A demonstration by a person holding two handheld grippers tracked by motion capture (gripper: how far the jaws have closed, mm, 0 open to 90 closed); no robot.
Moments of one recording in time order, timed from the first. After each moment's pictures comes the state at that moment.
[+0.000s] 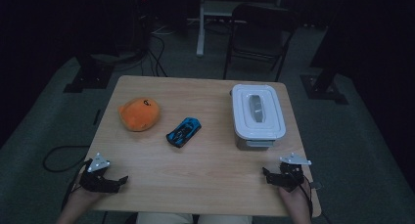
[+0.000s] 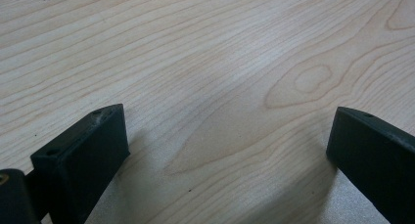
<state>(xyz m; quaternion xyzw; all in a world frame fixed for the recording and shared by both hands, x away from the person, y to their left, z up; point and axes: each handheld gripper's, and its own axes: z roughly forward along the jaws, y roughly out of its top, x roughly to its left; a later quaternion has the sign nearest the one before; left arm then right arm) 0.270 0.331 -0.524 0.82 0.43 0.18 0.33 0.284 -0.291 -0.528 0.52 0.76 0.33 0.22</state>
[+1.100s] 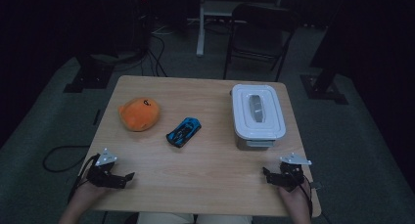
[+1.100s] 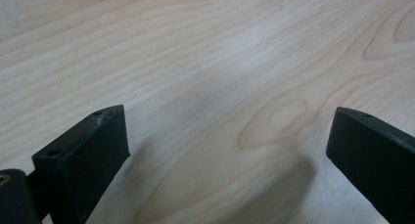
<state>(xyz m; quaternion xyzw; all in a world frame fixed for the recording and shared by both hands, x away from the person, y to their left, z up) 0.285 0.309 -0.514 0.83 0.43 0.16 0.32 0.284 -0.291 -0.528 0.52 0.76 0.33 0.22</state>
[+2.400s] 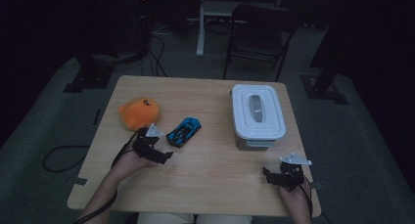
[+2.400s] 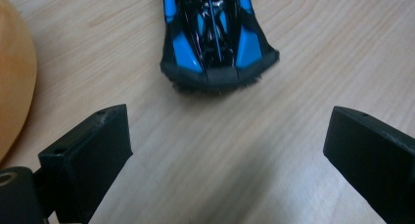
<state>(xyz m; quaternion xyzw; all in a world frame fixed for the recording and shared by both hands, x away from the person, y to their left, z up) 0.367 0.188 -0.481 0.87 0.35 0.15 0.31 0.284 -0.291 -0.528 0.52 0.76 0.33 0.22</state>
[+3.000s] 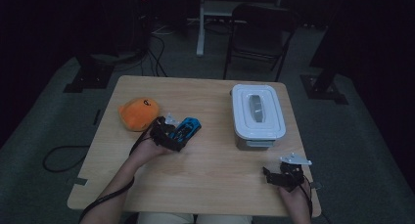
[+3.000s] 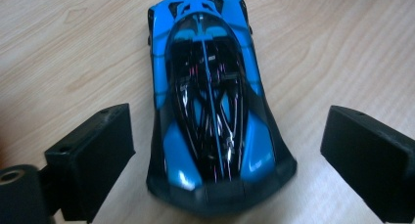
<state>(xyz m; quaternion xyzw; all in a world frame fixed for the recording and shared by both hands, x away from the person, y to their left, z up) 0.411 0.143 -0.483 0.88 0.35 0.14 0.30 0.284 -0.291 -0.528 0.52 0.76 0.33 0.22</state>
